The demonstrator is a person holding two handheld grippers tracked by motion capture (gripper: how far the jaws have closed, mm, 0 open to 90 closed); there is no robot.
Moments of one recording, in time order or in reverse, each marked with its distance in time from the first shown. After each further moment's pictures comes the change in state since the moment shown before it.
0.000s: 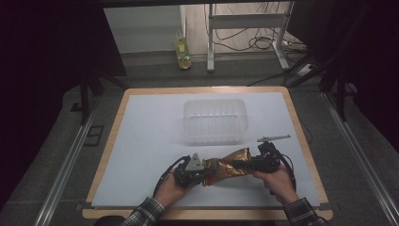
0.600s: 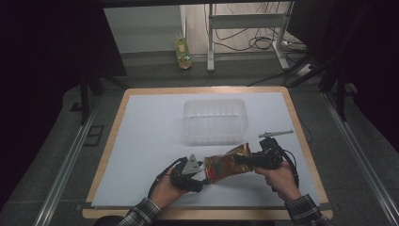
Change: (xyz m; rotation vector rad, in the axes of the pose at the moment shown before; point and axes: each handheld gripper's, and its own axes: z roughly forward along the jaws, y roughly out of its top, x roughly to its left) left arm -0.003 -0.002 -0.014 -0.021 0.029 0.041; right arm 0.016 0.014 -0.013 -0.009 -0.042 -0.041
